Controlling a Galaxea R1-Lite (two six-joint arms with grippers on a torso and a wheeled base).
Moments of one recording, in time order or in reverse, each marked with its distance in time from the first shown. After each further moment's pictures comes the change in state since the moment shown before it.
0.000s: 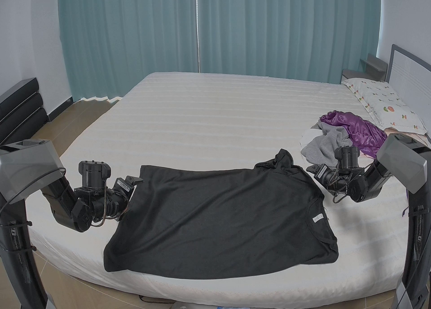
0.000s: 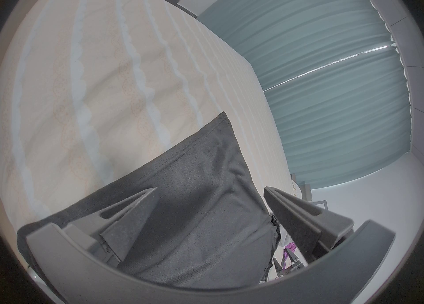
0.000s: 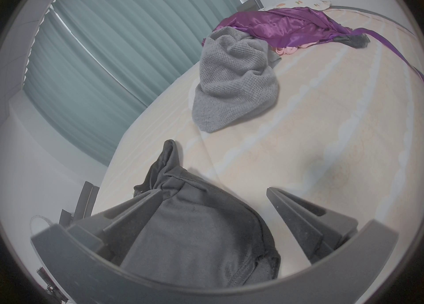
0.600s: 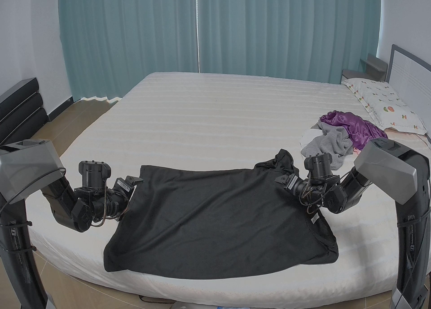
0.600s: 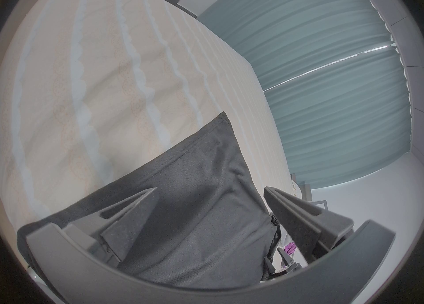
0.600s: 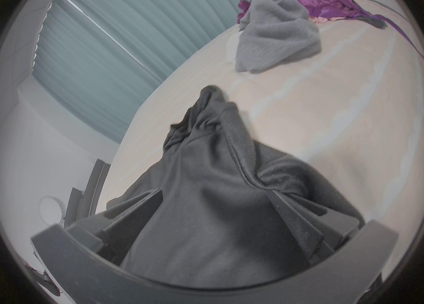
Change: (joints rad) left arm -0.001 0.000 0.000 0.000 0.000 0.000; right arm 0.199 0.021 0.000 0.019 -0.005 0.064
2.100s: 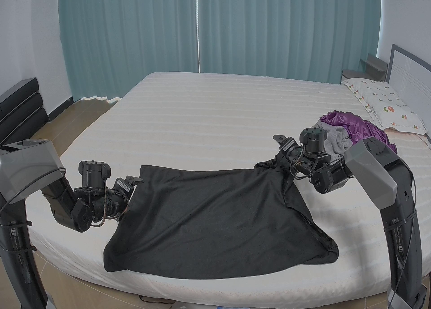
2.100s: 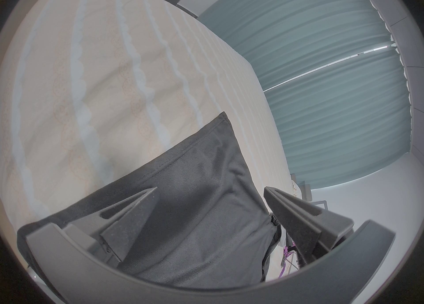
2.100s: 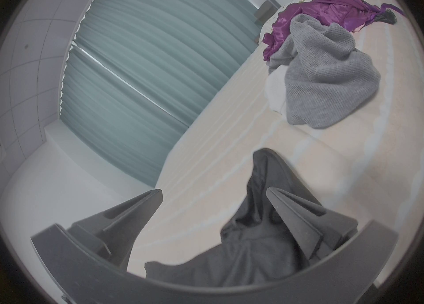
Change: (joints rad) left arm 0.000 0.000 0.000 0.000 0.000 -0.001; right arm -0.027 0.170 -0.460 -0.076 -0.059 0.139
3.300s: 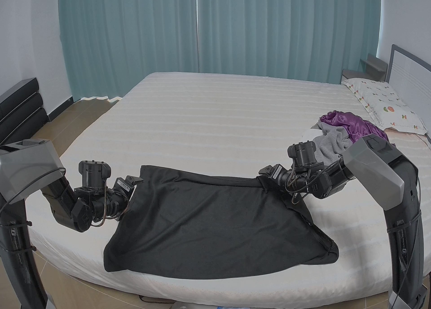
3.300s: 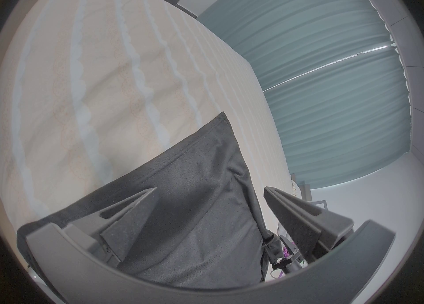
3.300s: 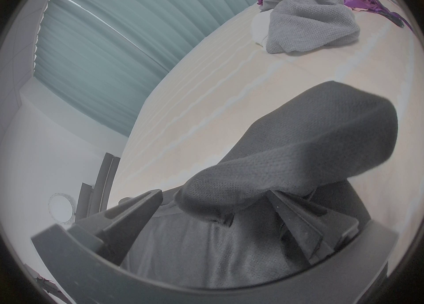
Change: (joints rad) left arm 0.000 -0.001 0.000 0.000 0.000 0.000; right arm 0.070 -0.084 0.140 0.327 0.127 -0.102
